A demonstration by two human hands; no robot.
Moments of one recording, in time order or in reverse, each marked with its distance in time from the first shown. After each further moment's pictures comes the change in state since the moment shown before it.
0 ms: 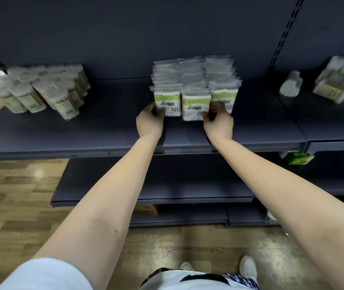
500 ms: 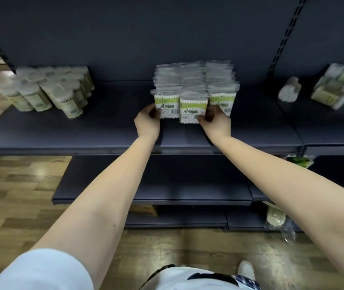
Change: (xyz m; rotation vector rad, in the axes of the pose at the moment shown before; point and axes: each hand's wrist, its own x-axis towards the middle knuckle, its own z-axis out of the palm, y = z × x) left_hand -0.003 0.001 -0.008 -0.101 0.027 -0.029; right_hand 0.005 -0.005 -0.008 -0.064 -0.140 -0.006
